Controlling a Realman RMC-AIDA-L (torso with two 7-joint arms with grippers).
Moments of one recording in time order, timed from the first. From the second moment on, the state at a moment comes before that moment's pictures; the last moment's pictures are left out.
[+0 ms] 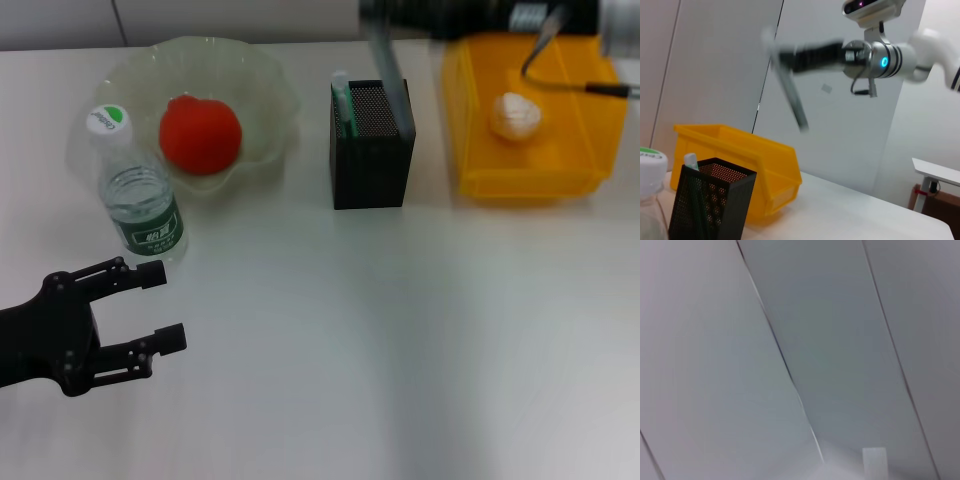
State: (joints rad) left arm -0.30 -1.98 0.63 0.49 1.92 1.87 -1.09; right arm 0.53 2.08 -1.12 -1.20 -1.66 -1.30 2.08
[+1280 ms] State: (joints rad) left arm -0.33 -1.98 0.63 0.51 1.90 2.00 -1.13; right arm 0.46 2.04 -1.27 -0.53 -1.11 -1.59 1.08
